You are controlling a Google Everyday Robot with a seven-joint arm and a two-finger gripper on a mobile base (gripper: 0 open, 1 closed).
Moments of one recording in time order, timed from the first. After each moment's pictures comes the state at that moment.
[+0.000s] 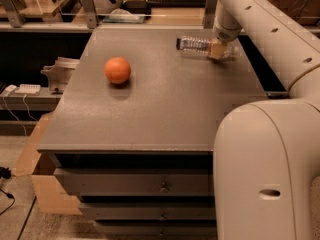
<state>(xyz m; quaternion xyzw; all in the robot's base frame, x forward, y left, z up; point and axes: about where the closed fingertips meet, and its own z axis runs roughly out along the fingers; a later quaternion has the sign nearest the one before) 0.817 -0.227 0.864 -0.52 0.81 -0.18 0.22</state>
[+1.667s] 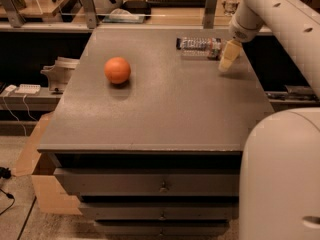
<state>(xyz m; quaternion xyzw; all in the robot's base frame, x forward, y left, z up) 0.789 -0.256 0.879 -0.50 0.82 -0.16 0.24</state>
